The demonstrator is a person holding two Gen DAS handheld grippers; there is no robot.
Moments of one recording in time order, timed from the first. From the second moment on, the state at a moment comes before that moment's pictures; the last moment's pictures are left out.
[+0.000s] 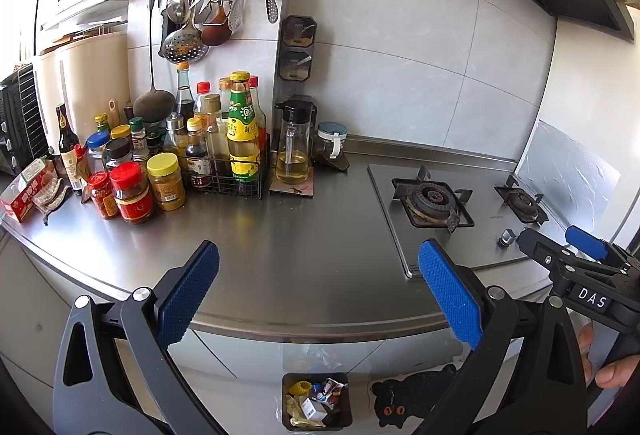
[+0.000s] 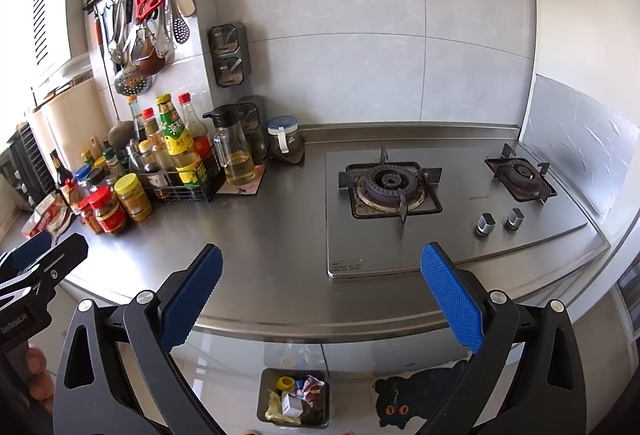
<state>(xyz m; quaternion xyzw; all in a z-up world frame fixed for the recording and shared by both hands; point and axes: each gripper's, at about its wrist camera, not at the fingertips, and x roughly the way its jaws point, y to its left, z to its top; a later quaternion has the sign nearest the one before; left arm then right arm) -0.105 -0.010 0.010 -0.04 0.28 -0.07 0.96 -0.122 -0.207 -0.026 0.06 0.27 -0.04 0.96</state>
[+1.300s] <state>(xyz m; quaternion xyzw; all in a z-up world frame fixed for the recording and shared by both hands) -0.092 -0.010 0.004 -0.02 0.32 -0.03 0.95 -0.116 -0.202 -0.027 0.05 0.28 -0.03 0.96</state>
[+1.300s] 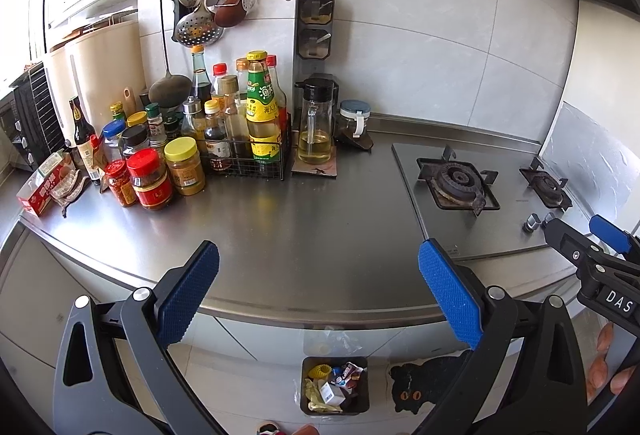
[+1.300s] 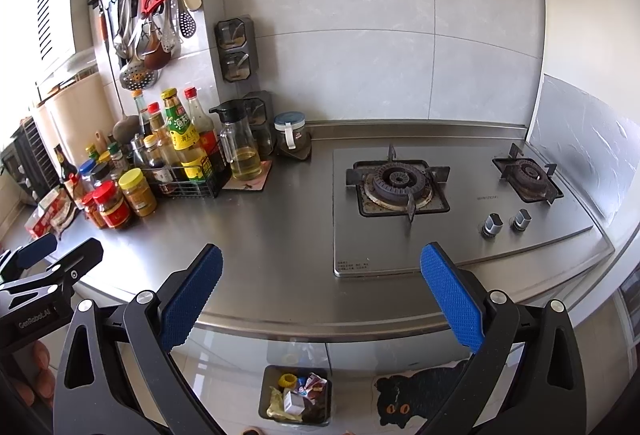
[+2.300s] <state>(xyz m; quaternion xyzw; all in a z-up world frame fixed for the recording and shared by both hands) -0.087 -0.010 0.001 -0.02 0.32 -0.03 0.95 -0.111 -0.202 -0.029 0.05 0.28 -0.02 0.96</state>
